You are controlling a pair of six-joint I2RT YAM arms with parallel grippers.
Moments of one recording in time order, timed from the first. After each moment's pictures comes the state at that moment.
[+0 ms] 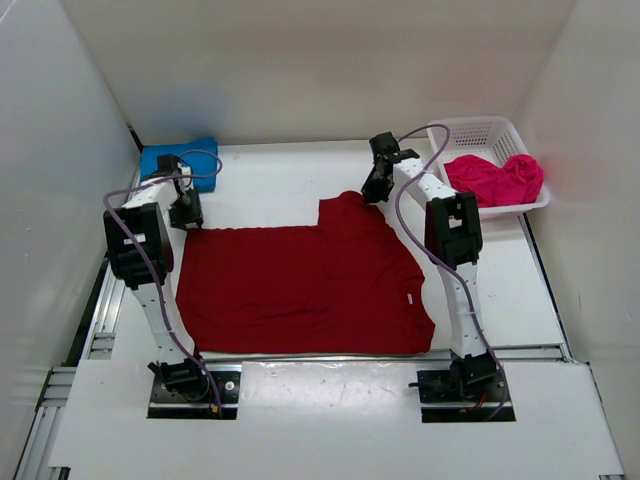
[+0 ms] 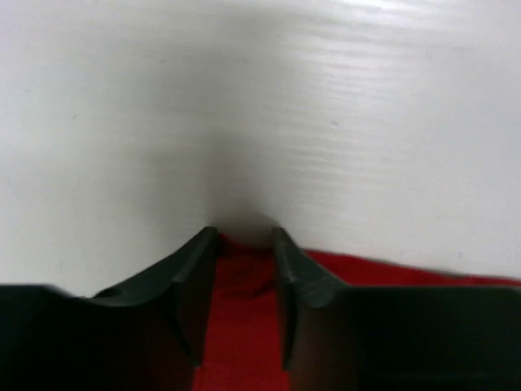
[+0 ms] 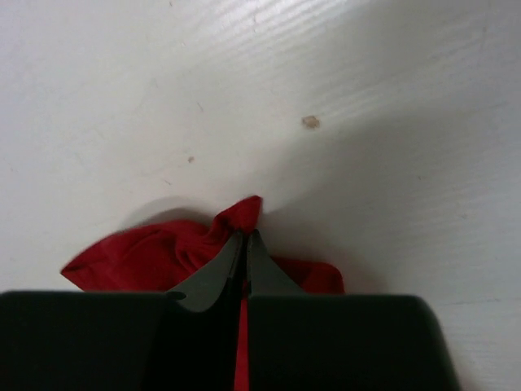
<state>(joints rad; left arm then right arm) 0.16 2.10 1.53 -0.61 -0.02 -0.01 0.34 2.43 2.07 -0.73 0.01 0.77</state>
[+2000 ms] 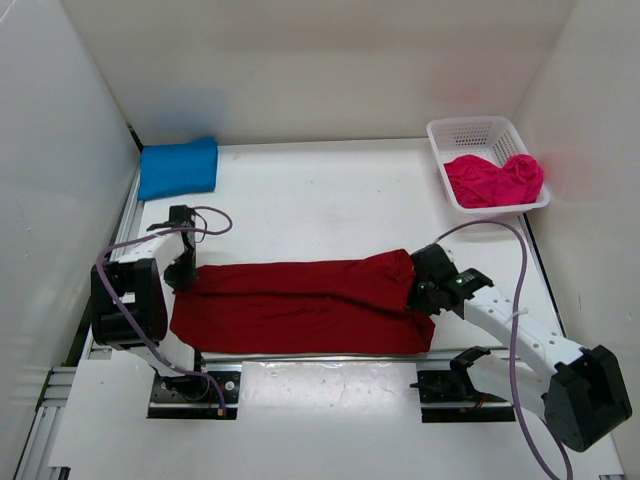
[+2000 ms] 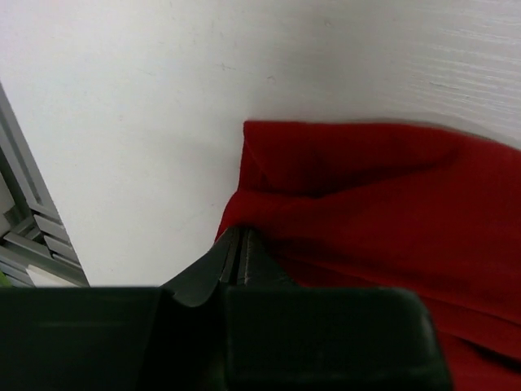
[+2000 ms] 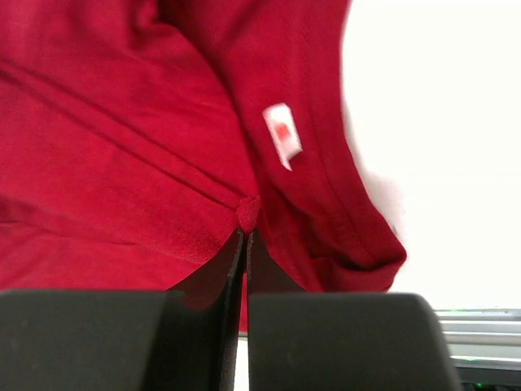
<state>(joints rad) 0.08 1.57 0.88 -0.69 -0.36 0.00 0.55 1.01 0.60 -0.70 0.10 0.76</state>
